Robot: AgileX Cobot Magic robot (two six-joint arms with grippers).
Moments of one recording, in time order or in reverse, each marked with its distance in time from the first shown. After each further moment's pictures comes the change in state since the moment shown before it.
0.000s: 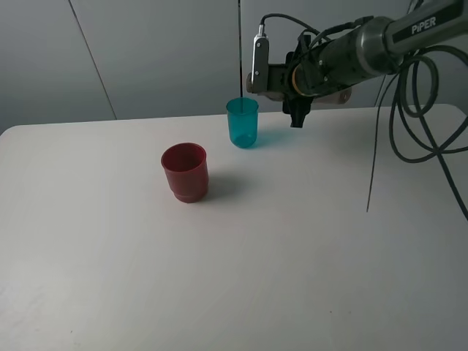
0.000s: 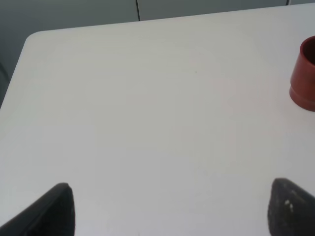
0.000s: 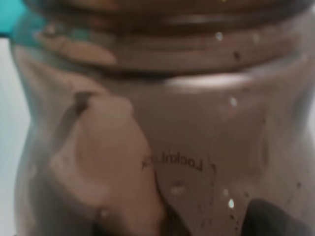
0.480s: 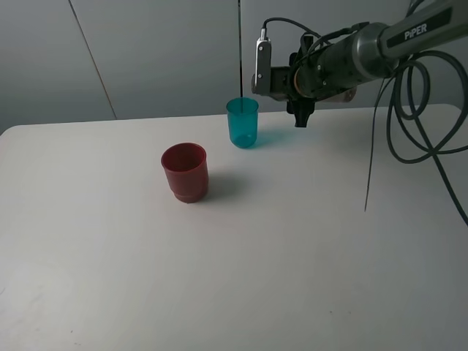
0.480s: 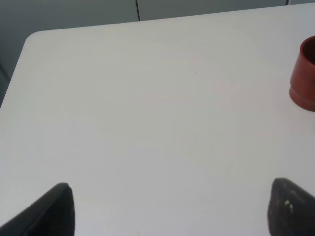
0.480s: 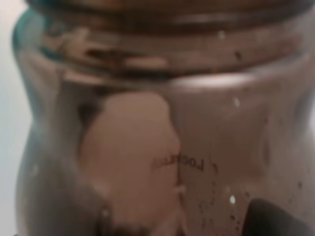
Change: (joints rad) left arm 0.000 0.000 0.000 0.000 0.000 0.000; right arm -0.009 0.025 -0.021 -0.026 0.049 -0.007
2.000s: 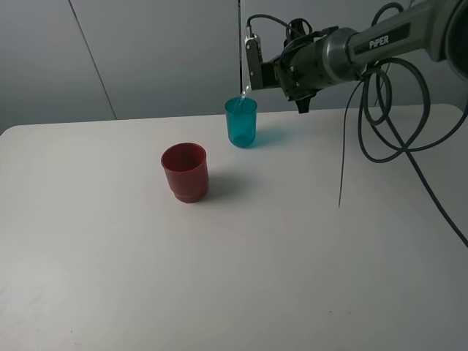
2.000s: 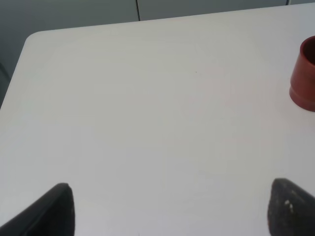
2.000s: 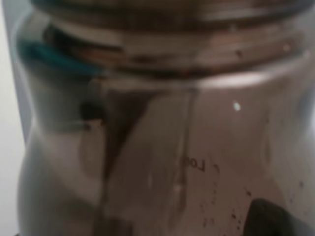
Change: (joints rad) left arm 0.000 0.000 0.000 0.000 0.000 0.000; right arm 0.061 0.083 -0.139 0.002 0.277 -0.152
